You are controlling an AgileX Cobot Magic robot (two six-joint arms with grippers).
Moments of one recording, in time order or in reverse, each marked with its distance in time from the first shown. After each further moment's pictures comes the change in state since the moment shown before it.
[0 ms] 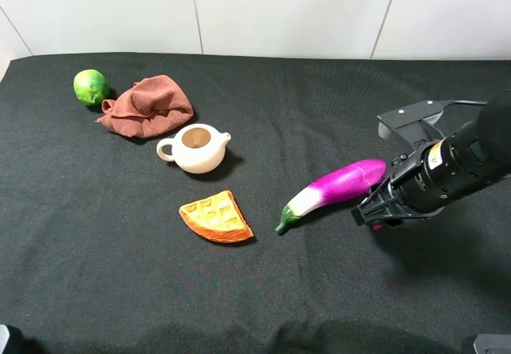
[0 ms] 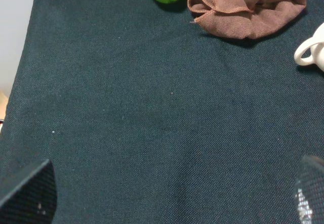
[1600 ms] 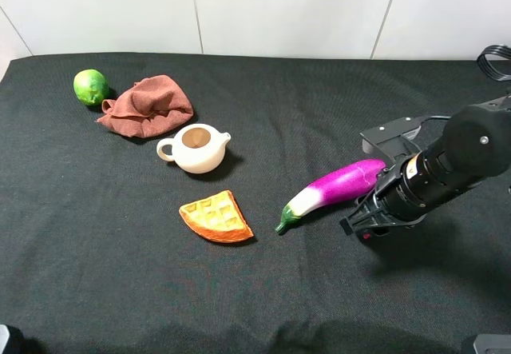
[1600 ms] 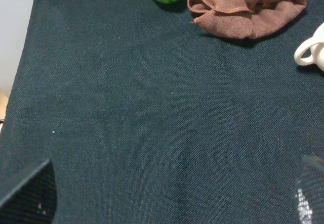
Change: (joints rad) left arm 0.000 0.000 0.000 0.000 0.000 0.000; right arm 0.000 0.142 0.001 0.057 -0.104 -0.087
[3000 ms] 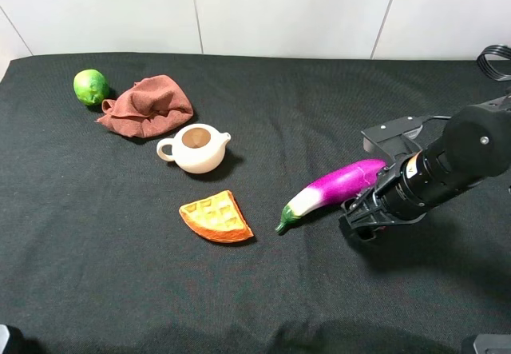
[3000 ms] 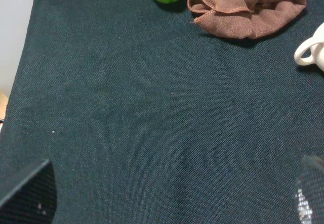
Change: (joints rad) left arm 0.000 0.000 0.000 0.000 0.000 0.000; right arm 0.000 0.000 0.000 -0.014 -0.008 0.034
